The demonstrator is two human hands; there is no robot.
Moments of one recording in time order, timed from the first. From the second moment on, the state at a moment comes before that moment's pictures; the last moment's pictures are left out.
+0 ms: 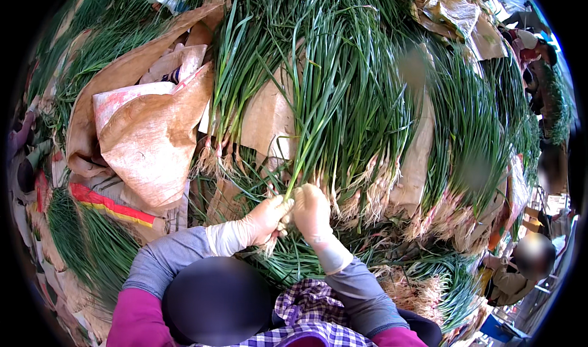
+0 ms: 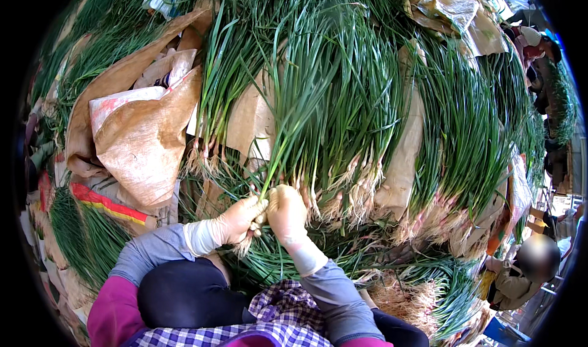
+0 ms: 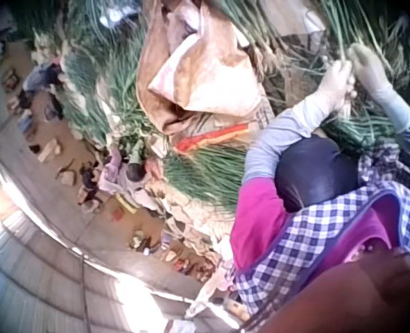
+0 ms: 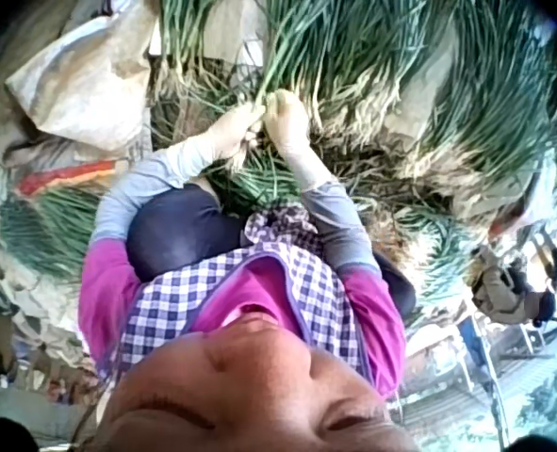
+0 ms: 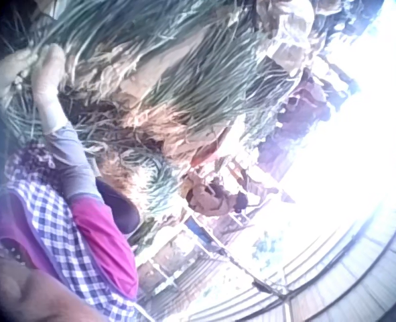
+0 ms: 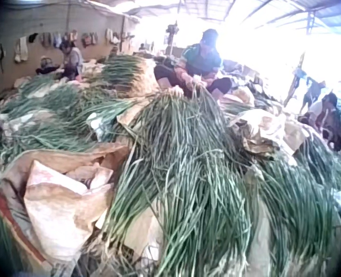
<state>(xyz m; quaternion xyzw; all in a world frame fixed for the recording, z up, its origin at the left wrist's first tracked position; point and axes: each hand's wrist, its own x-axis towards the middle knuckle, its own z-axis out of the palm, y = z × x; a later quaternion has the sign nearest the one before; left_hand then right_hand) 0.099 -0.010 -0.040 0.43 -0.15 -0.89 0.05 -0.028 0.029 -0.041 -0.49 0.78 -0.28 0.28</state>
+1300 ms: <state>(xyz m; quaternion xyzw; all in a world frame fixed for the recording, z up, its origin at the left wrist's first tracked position) 0.115 -0.013 -0.045 0.35 -0.24 -0.90 0.11 -0.055 0.010 -0.043 -0.09 0.57 -0.46 0.68</state>
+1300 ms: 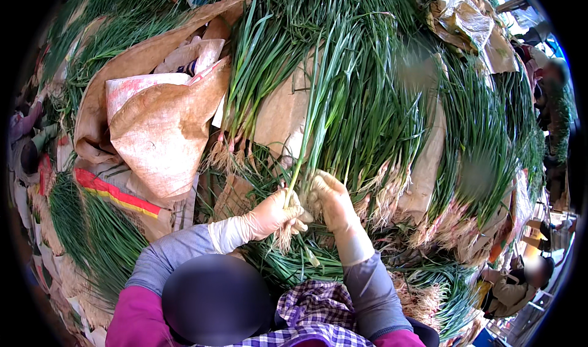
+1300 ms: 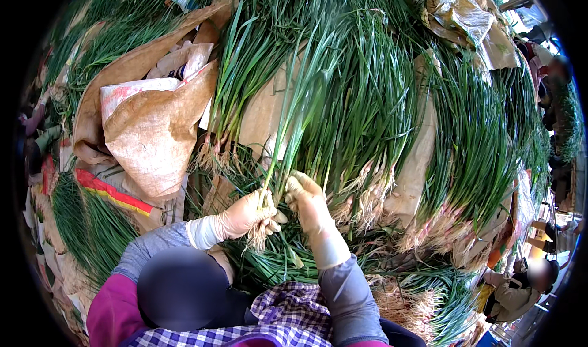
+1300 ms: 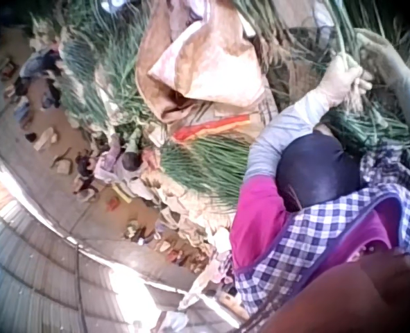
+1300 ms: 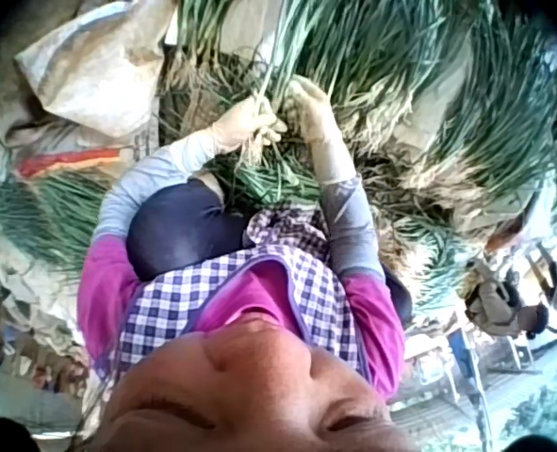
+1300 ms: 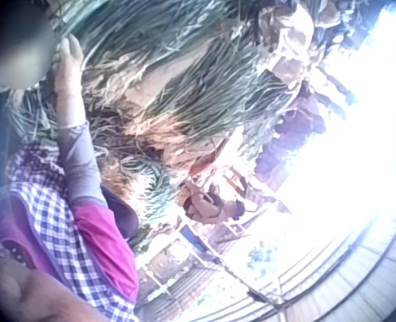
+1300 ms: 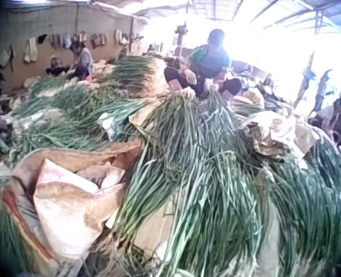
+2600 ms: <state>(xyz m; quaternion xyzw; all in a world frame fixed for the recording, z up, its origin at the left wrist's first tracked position) 0.147 -0.043 -0.031 0.38 -0.06 -0.90 0.22 -0.053 0.021 -0.053 -0.57 0.81 -0.06 0.13</state>
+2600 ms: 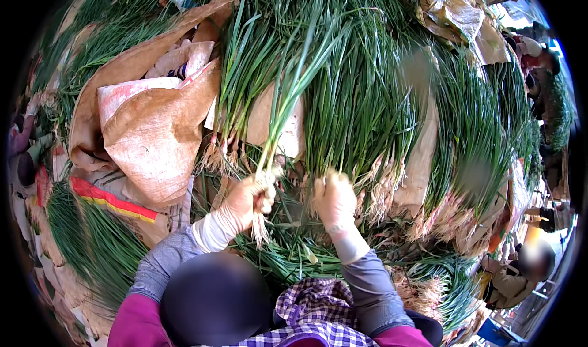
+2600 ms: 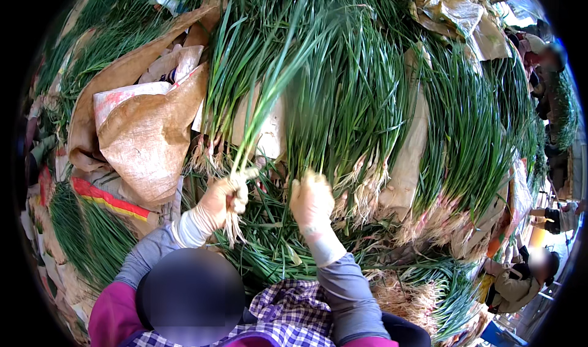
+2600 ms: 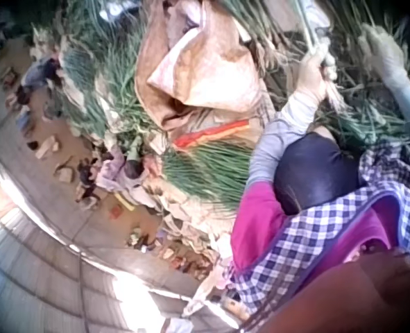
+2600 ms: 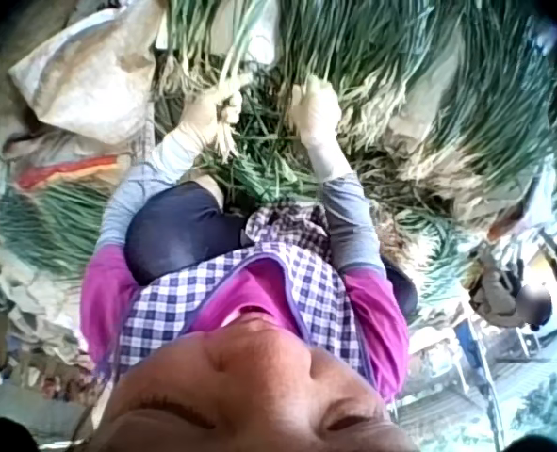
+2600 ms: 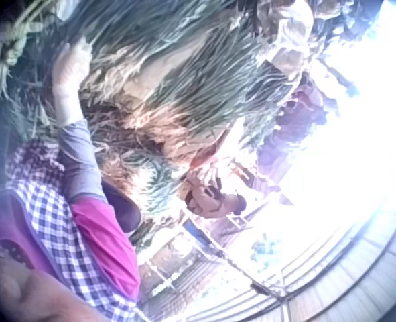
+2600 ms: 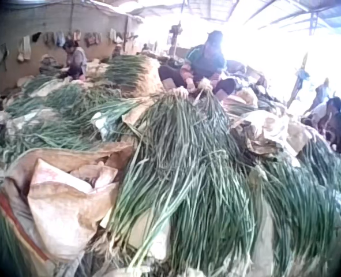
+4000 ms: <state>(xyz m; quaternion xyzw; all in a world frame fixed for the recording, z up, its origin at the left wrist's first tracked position) 0.127 -0.014 -0.036 0.25 -0.06 -0.96 0.09 -0.080 0.043 -0.004 -0.33 0.66 -0.16 0.65</state>
